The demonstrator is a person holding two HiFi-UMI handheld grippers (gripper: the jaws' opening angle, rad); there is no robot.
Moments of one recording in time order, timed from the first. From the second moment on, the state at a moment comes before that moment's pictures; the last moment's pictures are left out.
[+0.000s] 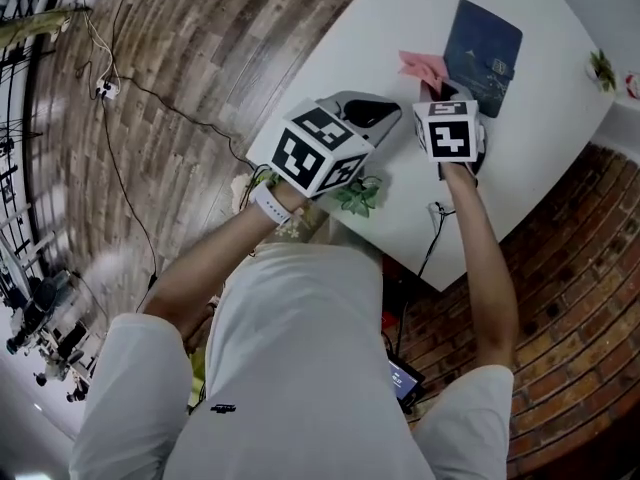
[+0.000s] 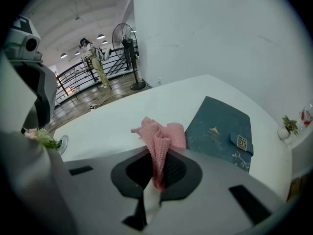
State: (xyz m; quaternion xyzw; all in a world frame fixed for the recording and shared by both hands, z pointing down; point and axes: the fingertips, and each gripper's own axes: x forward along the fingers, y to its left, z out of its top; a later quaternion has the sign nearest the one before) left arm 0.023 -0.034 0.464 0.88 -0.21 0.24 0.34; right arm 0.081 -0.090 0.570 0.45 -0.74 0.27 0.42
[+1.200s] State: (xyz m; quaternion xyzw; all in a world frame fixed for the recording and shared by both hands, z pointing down) left arm 0.028 0.044 0.348 0.91 -0.24 0.16 0.29; right arm 0.140 0.057 0.386 0.56 -0.77 0.19 0.22
